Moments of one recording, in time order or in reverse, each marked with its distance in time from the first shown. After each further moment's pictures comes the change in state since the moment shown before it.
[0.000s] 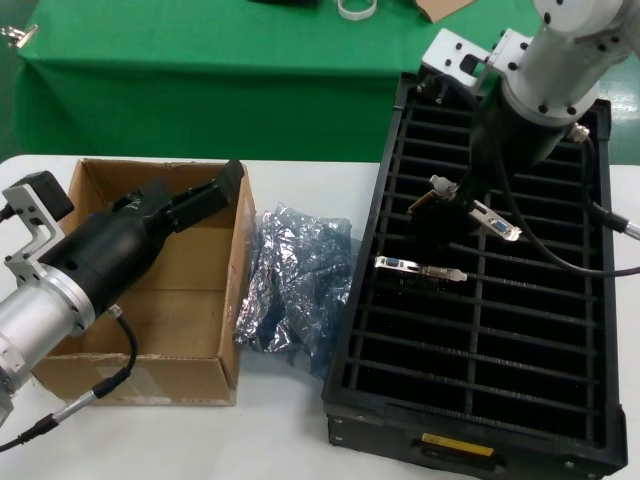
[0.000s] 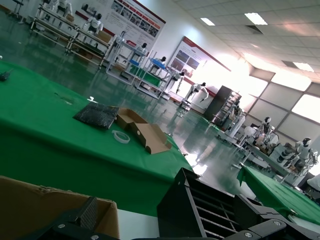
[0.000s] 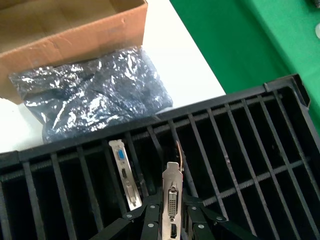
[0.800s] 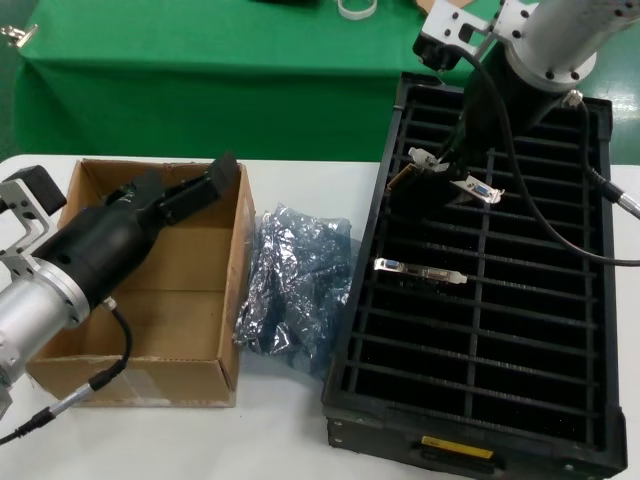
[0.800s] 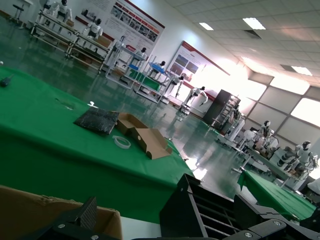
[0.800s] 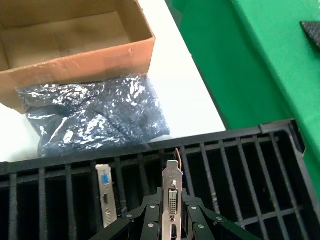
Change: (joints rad) left arm -0.016 0.019 -0.036 0.036 -0.030 0.034 0.059; right arm 0.174 -0.082 -0.193 -0.421 0.351 0.209 -0.345
